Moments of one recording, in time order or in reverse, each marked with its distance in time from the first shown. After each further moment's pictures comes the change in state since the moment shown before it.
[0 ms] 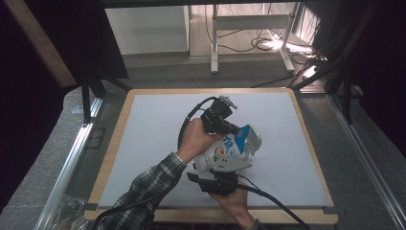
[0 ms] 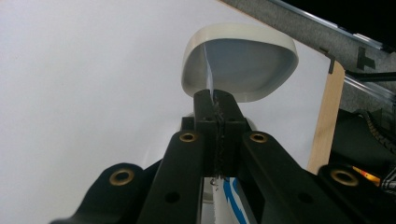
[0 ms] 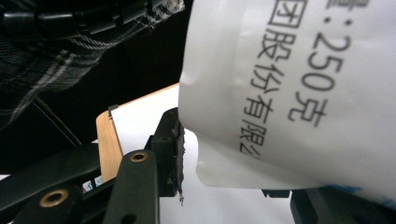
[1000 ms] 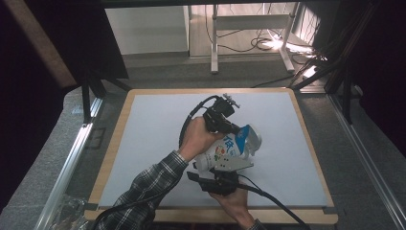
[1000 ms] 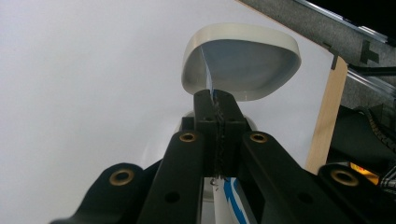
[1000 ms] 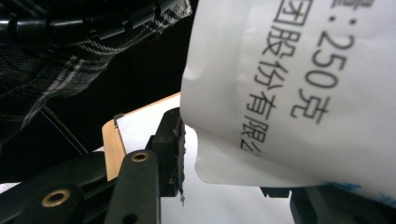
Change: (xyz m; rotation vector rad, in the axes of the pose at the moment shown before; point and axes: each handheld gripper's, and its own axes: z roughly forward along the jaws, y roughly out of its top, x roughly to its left) left arm -0.001 0.010 0.001 0.064 0.008 -0.015; right arm 0.001 0.004 -0.004 -0.031 0.014 0.019
